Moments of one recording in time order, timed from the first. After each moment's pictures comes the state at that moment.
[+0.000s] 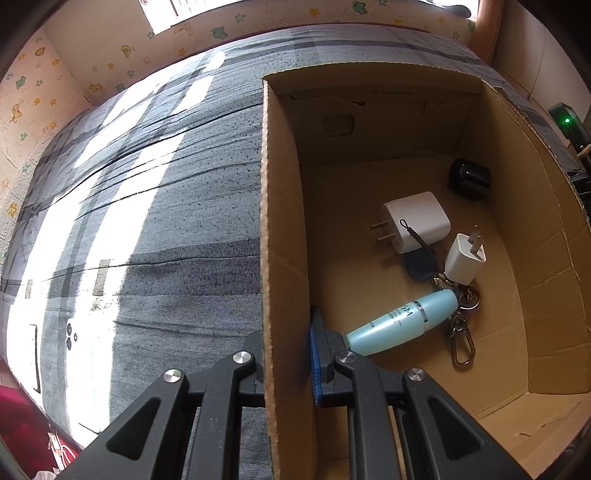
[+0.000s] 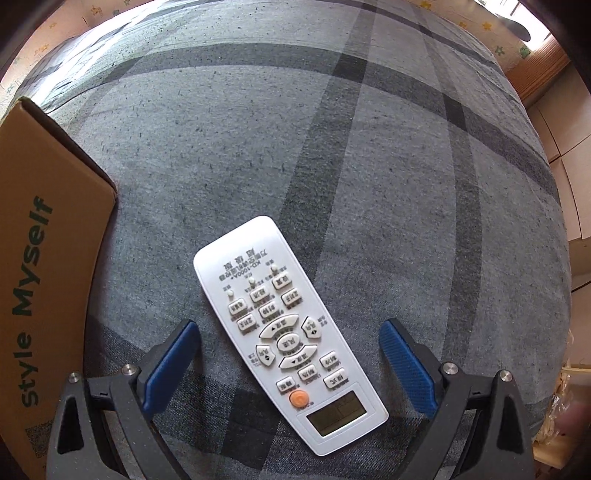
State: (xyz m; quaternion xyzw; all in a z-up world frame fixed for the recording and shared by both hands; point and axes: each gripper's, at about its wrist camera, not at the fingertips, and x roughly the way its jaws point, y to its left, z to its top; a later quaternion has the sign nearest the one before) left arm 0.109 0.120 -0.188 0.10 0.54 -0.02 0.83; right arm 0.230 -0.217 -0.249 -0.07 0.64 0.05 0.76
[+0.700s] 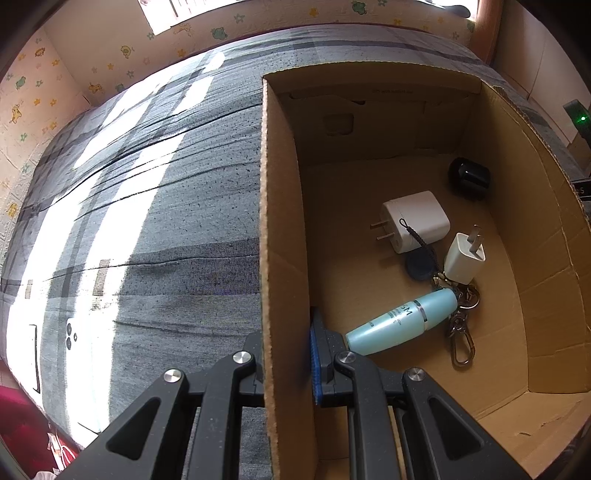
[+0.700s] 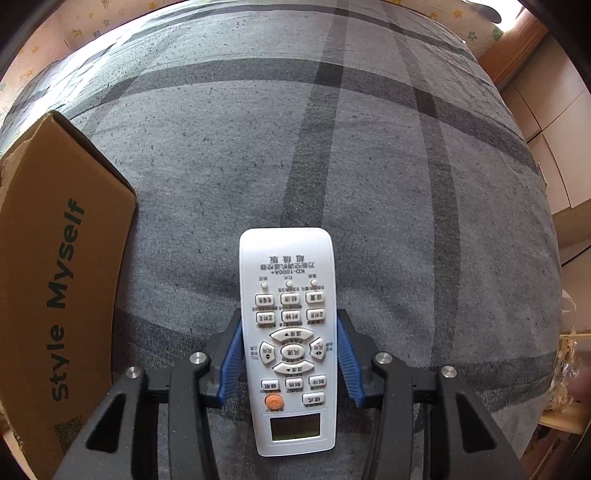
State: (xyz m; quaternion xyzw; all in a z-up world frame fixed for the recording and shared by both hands) left arm 0.108 0.120 -0.189 0.10 0.54 -0.02 0.83; right arm 0.203 -0.205 -0.221 -0.03 0.63 0.01 0.78
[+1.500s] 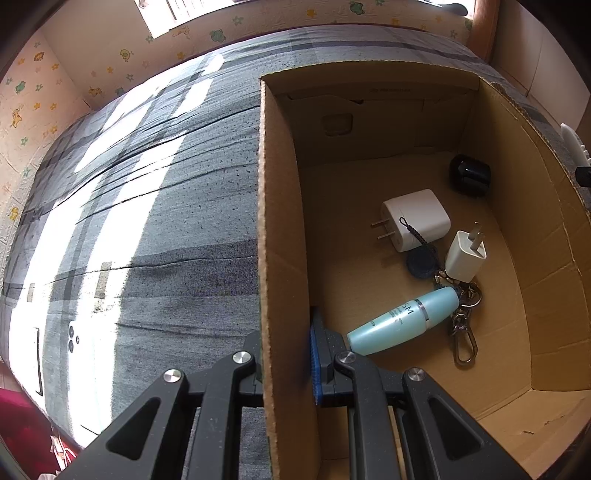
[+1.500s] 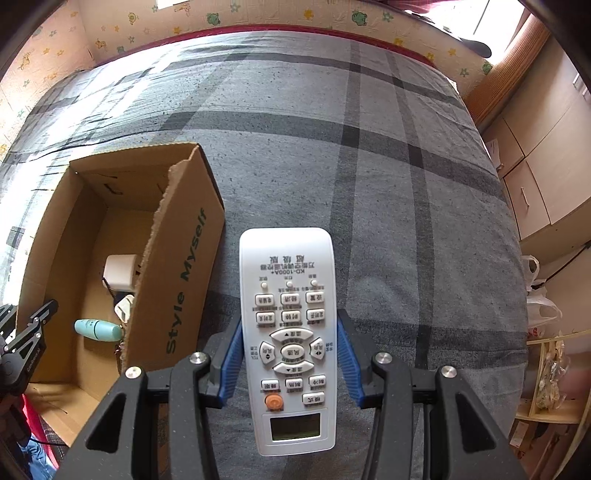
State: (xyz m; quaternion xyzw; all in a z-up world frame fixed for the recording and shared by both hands) left arm 0.107 0.117 -0.189 0.10 0.54 -0.02 0.83; right arm 0.150 -0.149 -0.127 -0.05 0.58 0.01 0.81
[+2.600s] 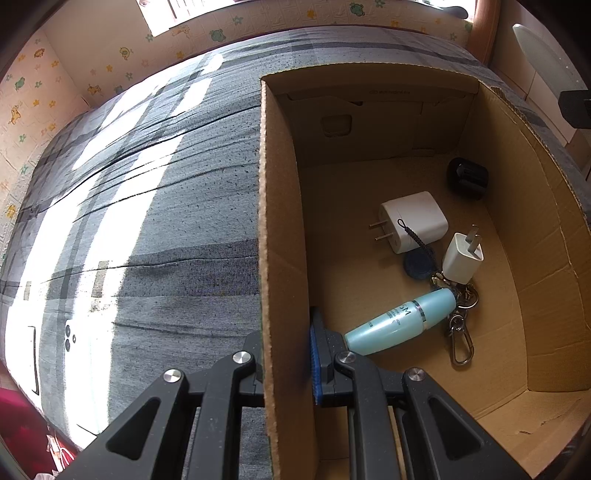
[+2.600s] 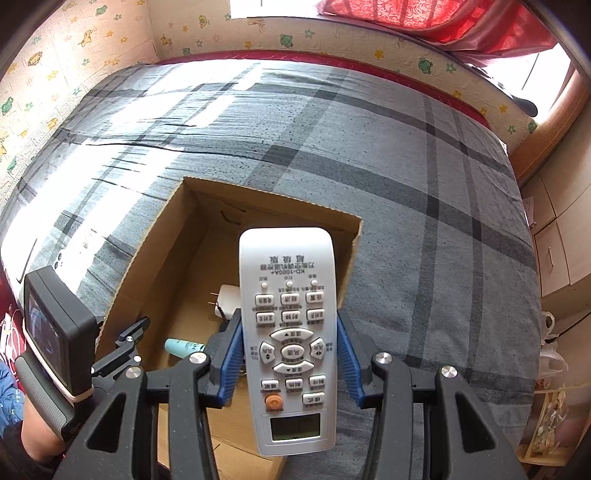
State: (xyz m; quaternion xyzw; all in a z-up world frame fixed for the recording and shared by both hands) left arm 0.107 0.120 -0.189 0.10 0.54 -0.03 0.83; right arm 0.143 -0.028 -0.075 -0.08 0.54 0.11 0.83
